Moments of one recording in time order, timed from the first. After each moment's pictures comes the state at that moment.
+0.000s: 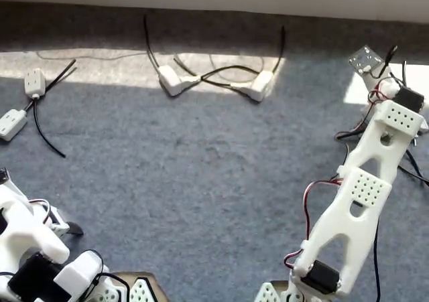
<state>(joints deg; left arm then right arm) -60.0 -16.2 56.0 65.2 -8.8 25.8 79.4 -95.8 82.2 66.6</state>
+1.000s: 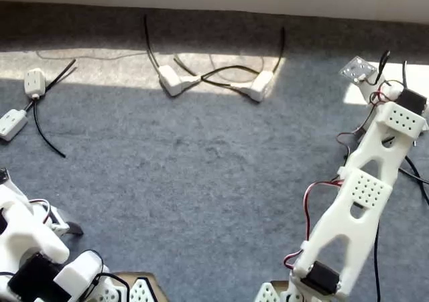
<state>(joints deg) -60.0 -16.2 56.0 65.1 -8.8 27.0 80.9 -96.8 92.7 72.4</state>
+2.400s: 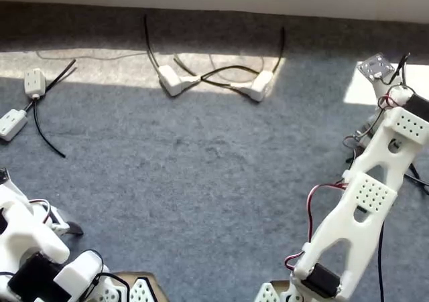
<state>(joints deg) -60.0 -16.2 56.0 65.1 -8.8 29.2 85.2 -97.2 90.0 63.4</state>
